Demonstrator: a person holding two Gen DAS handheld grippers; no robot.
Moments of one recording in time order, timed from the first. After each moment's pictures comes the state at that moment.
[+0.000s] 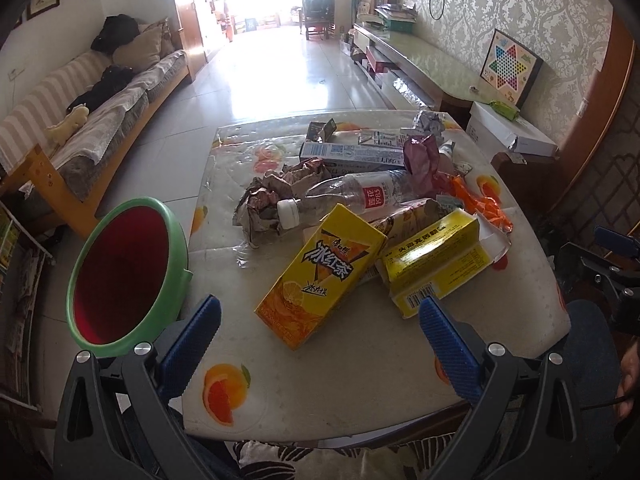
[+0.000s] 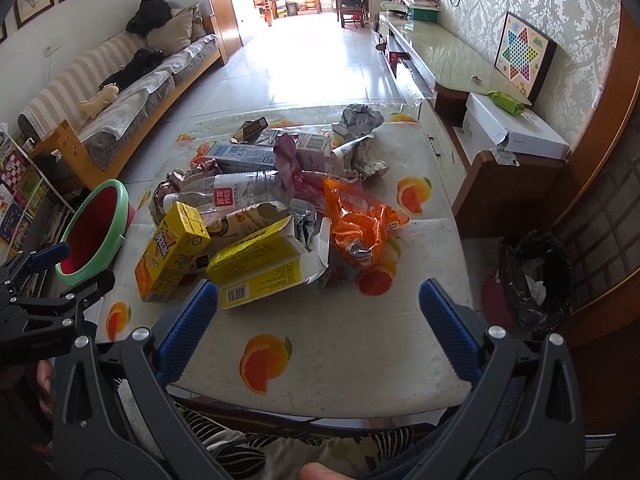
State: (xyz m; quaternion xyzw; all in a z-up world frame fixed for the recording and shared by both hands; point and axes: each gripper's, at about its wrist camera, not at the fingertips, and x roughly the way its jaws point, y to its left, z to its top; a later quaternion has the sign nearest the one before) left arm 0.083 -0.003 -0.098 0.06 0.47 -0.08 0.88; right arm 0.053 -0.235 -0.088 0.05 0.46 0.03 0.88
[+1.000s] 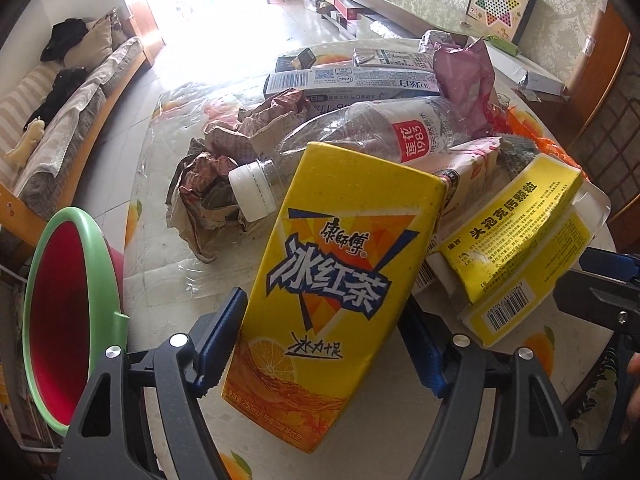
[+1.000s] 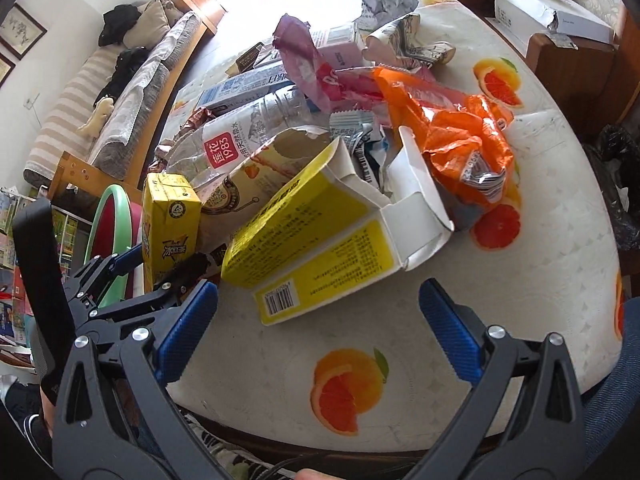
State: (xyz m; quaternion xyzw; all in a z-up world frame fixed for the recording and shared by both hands) left arm 0.160 -0.010 -0.196 0.12 0.52 -0.12 0.84; right arm 0.110 -0.200 -0.185 0.21 0.55 0.05 0.81
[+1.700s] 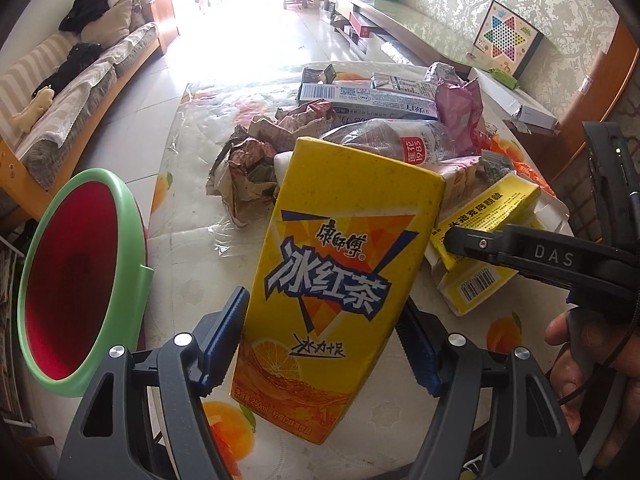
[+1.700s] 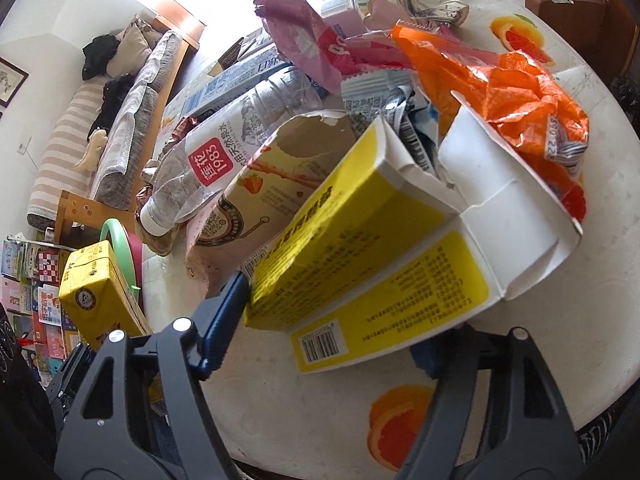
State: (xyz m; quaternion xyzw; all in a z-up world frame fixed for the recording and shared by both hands) left arm 0.132 0.028 -0.170 0.05 0.51 -0.12 0.85; right arm 0.137 -0.174 -0.213 0.27 0.55 0.03 0.79
